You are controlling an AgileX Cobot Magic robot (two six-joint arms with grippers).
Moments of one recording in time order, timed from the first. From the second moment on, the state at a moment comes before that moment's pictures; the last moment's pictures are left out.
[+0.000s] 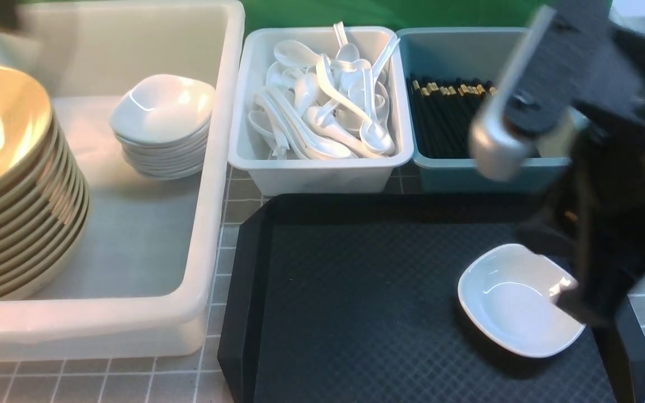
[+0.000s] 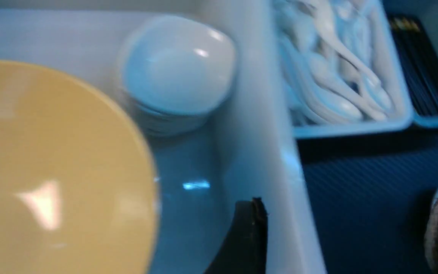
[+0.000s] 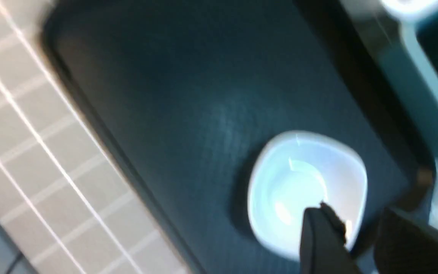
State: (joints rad) right arm 0.84 1.17 -1.25 -0.25 1.21 -0.02; left arm 0.02 1.24 -1.47 -0.40 1.19 0.20
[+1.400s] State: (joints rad) right arm 0.84 0.59 -0.93 -0.31 1.25 0.32; left arm -0.82 2.12 -1.64 -0.42 0.77 0.18
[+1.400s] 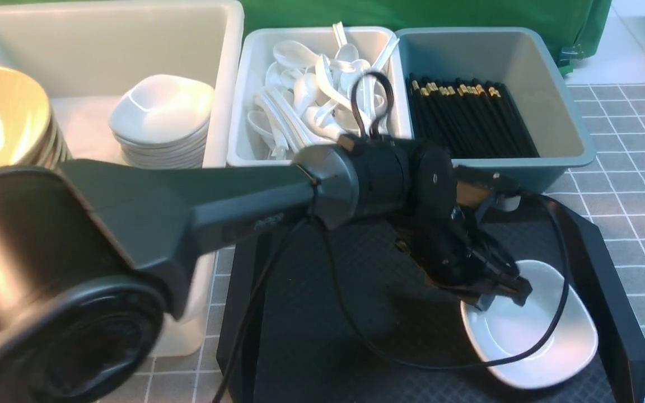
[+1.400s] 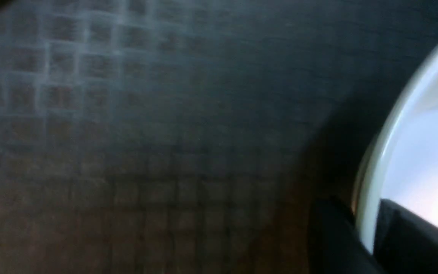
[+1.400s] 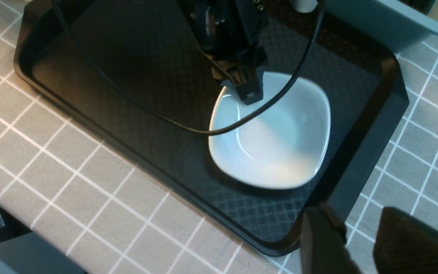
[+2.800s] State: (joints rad) right arm 0.84 1.47 -1.40 -0.31 0.91 -0.05; left arm 0.07 1.92 -1.70 -0.32 0.73 0.39
